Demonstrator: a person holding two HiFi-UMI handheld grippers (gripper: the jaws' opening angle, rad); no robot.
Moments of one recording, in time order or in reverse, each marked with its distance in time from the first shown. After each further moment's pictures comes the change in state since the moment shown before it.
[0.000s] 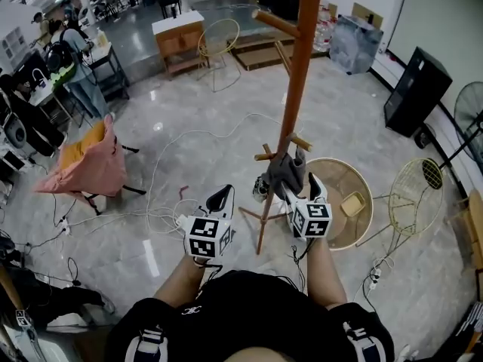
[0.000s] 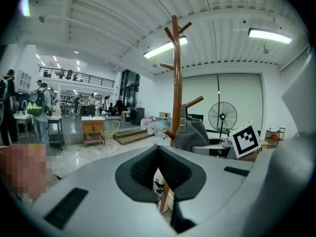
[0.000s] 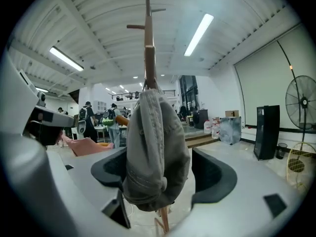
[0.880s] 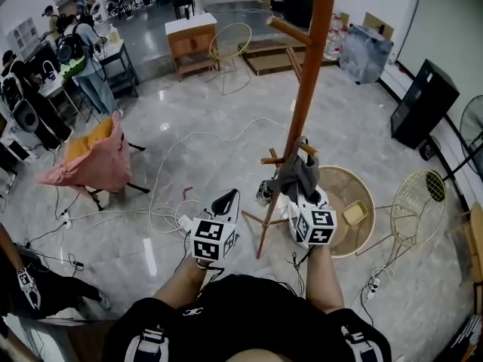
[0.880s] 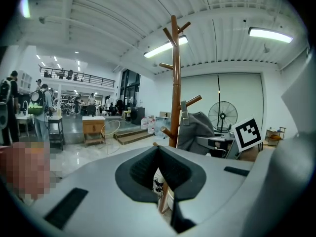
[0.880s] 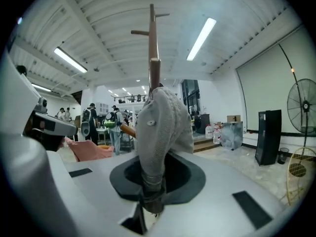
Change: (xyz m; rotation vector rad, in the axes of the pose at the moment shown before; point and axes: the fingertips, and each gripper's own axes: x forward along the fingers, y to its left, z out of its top) left arm -0.013 -0.005 -0.005 -0.002 0.004 0.011; right arm -0.016 0.013 0.021 -0.028 -0.048 0.018
